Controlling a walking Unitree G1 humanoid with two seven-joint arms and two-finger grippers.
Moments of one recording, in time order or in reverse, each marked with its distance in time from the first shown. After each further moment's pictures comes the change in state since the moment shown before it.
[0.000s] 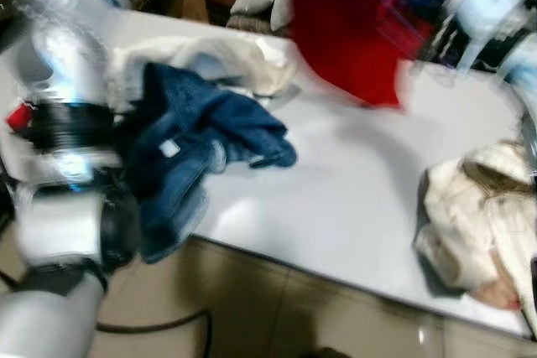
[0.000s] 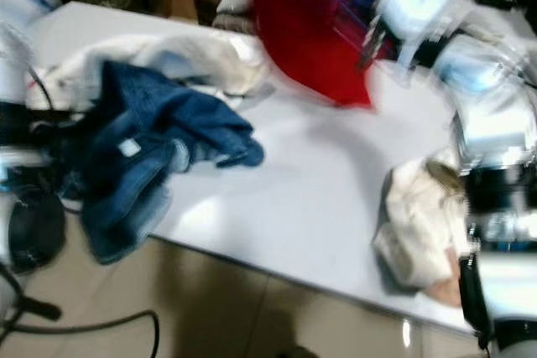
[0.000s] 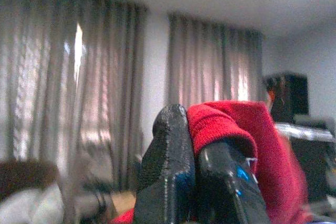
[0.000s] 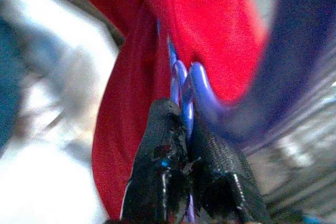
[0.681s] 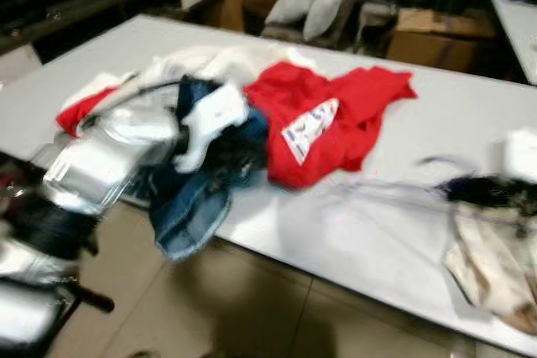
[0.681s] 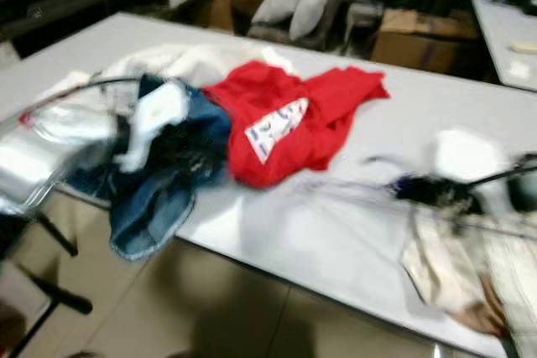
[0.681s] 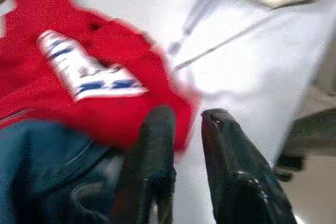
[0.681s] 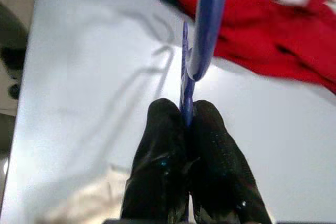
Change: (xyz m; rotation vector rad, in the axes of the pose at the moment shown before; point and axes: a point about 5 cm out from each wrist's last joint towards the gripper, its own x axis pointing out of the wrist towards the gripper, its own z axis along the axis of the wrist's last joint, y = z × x) left arm -0.094 -0.056 -0.093 0.156 0.954 -0.696; right arm -0.139 0.028 -0.026 0.138 0.564 0.558
